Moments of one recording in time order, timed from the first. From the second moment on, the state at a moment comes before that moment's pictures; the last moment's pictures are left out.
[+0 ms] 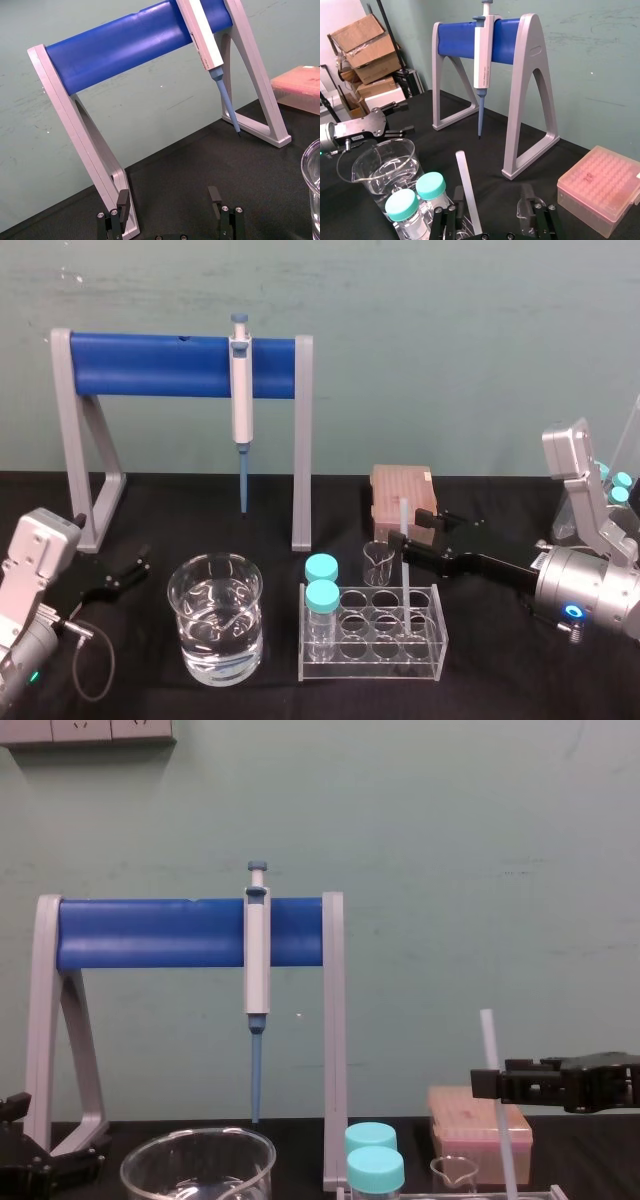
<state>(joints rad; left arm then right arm) -0.20 0.60 0.45 -1.41 -0.25 -0.12 0.03 0.41 0.60 -0.49 -1.42 0.68 0.19 0.56</state>
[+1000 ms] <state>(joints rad) -0.20 0.60 0.45 -1.41 -0.25 -0.12 0.03 0.36 0.66 -0.42 -1.52 0.70 0.20 0.52</state>
